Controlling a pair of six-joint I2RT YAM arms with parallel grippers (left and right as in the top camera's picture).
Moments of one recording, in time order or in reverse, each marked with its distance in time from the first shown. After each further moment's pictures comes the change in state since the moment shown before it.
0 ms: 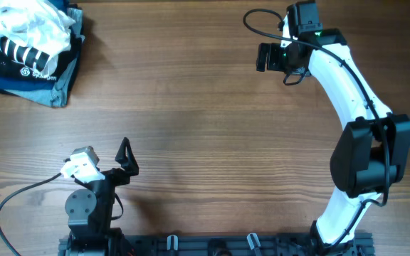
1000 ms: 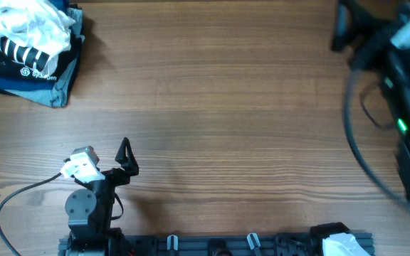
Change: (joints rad) left arm 0.000 0.000 0.000 0.000 0.000 0.000; right arm 0.000 -0.889 -0.002 0.175 0.170 0.000
